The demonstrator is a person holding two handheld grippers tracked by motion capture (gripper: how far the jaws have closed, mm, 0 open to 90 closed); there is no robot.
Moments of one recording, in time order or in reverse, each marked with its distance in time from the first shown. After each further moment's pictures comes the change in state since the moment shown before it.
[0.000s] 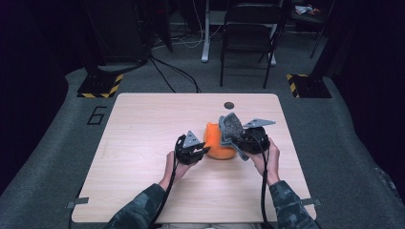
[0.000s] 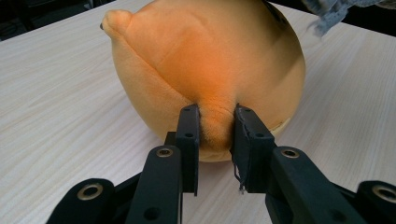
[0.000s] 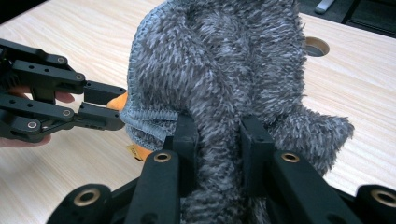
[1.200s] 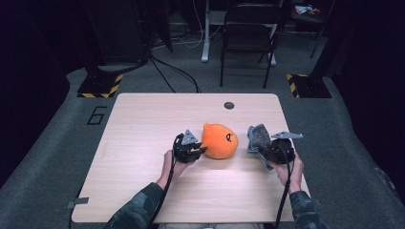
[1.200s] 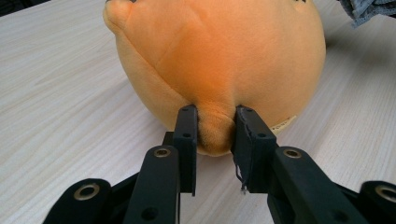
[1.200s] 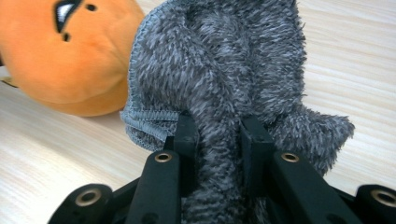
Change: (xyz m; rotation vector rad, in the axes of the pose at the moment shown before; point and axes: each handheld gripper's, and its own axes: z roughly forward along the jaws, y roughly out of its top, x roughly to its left) left arm 0.011 -0.004 0.001 0.061 0.007 -0.036; right arm -0.066 -0.071 -0.019 0.036 -0.127 0.137
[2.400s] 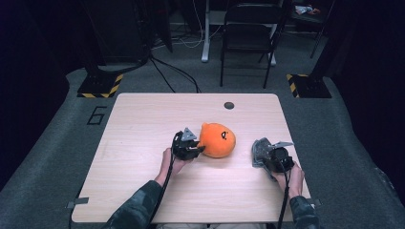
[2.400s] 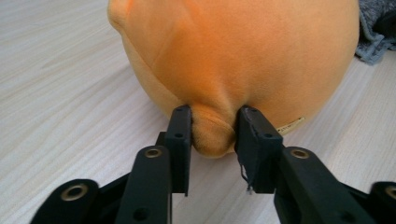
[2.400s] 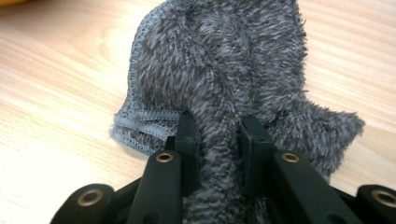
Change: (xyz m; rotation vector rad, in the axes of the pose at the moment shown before) left arm 0.014 -0.001 0.006 0.044 0.006 -0.023; right arm -0.012 -0.039 0.027 0.181 -0.128 -0.028
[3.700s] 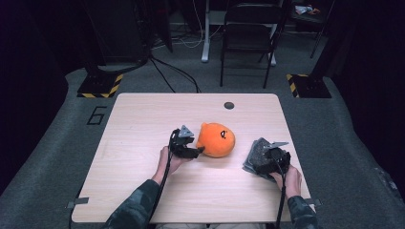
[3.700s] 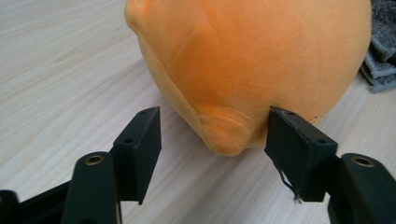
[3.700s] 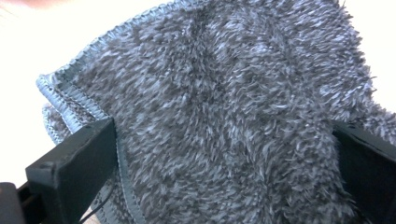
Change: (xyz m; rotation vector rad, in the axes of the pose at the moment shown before) left arm 0.013 0.004 -0.004 0.037 -0.005 -0.015; right arm 0.006 0.001 0.016 0.046 0.053 -0.072
